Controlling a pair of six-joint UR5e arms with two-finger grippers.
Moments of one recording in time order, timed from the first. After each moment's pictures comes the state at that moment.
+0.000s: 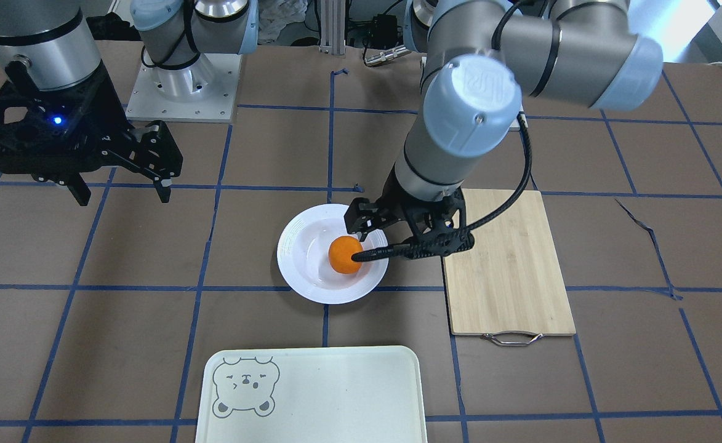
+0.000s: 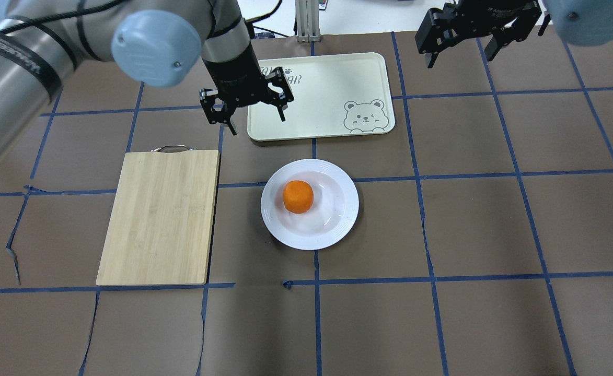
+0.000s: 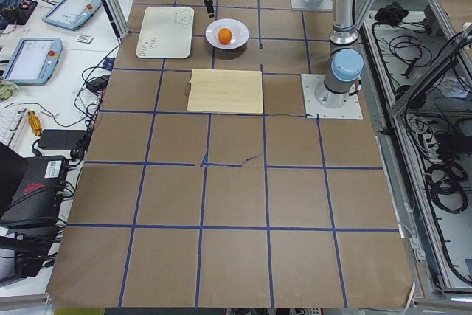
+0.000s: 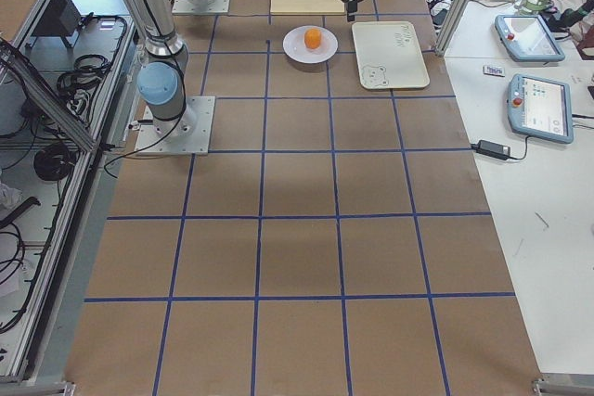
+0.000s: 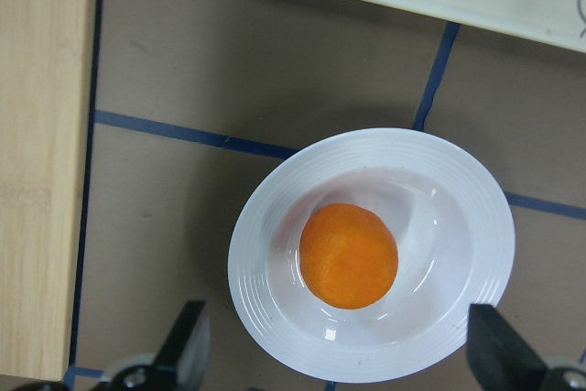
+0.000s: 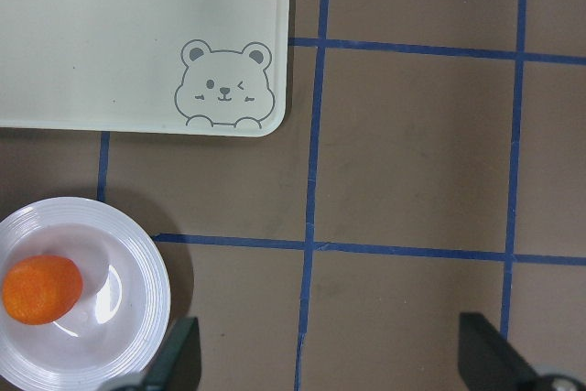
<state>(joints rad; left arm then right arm) -1.76 -1.87 -1.36 -1.57 1.46 -0.37 1.58 -1.46 1.41 -1.69 -1.58 -0.06</state>
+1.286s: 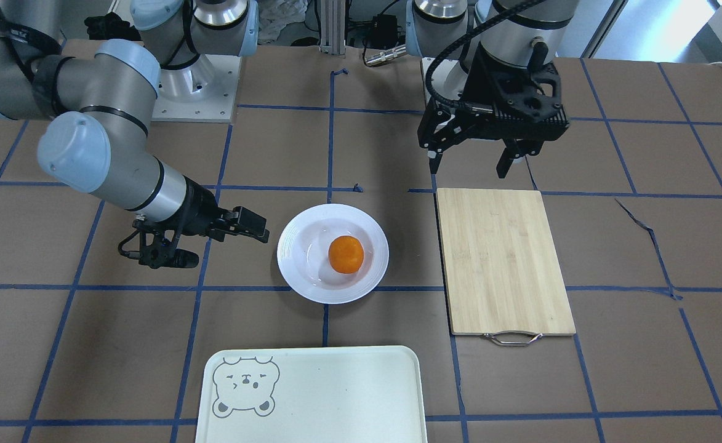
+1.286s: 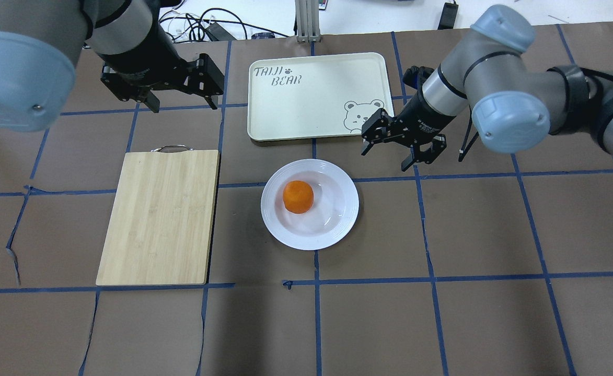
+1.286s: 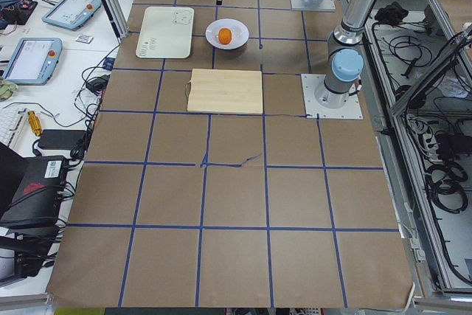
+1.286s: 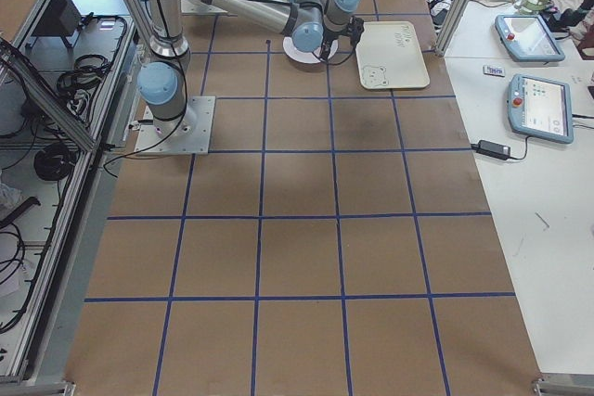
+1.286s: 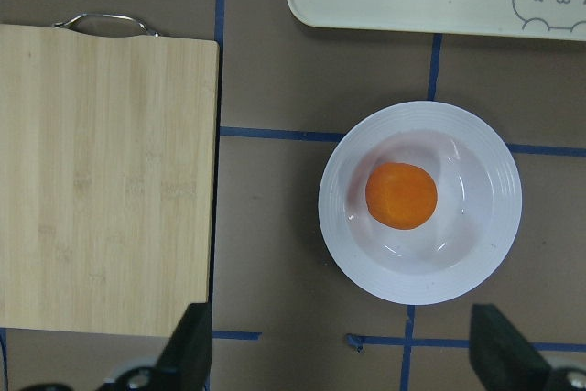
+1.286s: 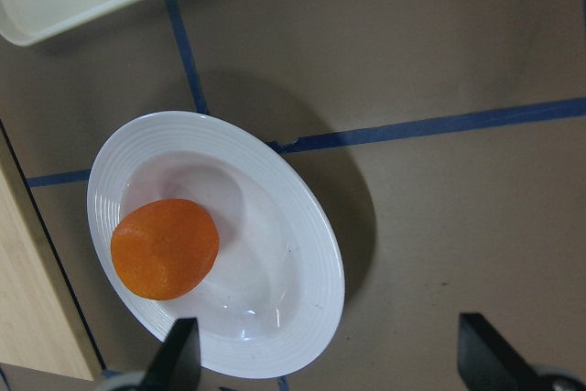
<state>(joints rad) -1.64 -1.58 -1.54 -1.44 1.55 -0.07 1.54 -1.34 1.84 -1.92 -1.09 0.14</state>
